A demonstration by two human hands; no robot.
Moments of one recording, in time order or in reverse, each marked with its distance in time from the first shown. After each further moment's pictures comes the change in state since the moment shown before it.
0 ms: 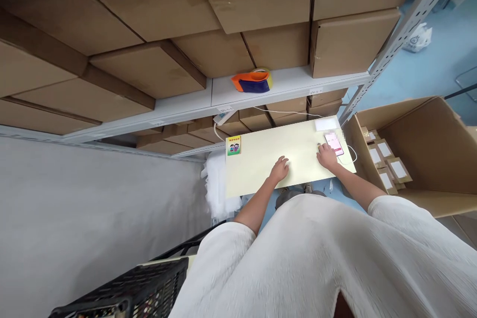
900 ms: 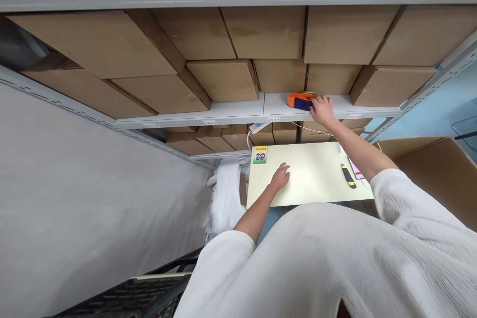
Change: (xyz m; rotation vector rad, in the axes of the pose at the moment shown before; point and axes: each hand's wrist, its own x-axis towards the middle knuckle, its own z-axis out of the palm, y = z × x) left_hand -0.022 -0.128 -0.081 -0.134 0.205 0.070; right_hand 0.167 -0.237 -0.238 -0.142 0.664 -0.431
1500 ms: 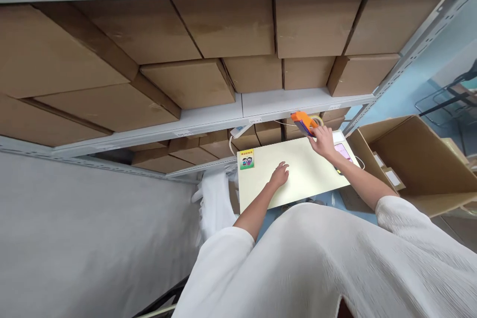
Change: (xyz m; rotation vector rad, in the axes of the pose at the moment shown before) left_hand 0.021 0.023 0.017 0.045 -0.161 0.119; right_hand -0.185 -0.016 0.003 0.008 0.034 0.165
